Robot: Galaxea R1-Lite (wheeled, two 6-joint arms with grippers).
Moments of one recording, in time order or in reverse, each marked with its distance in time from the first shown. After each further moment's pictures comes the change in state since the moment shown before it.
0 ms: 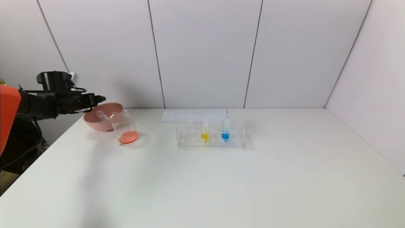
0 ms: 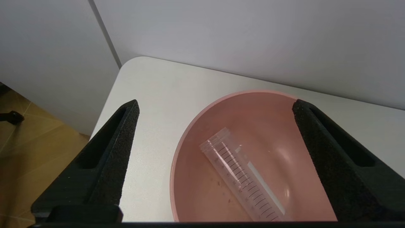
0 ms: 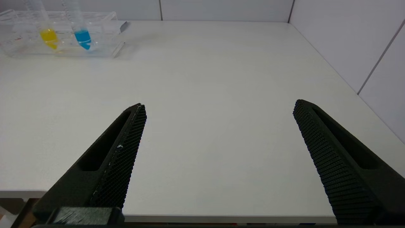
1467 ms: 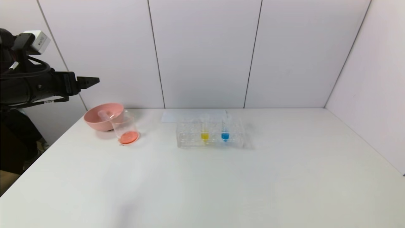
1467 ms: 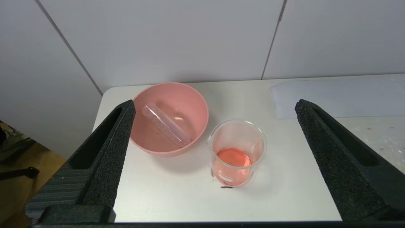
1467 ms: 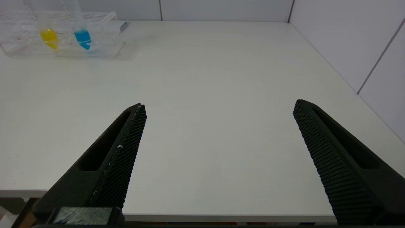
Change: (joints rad) left arm -0.162 -0.740 0.569 0.004 -0.002 0.115; right arm 0.000 0.000 0.000 0.000 0.000 0.000
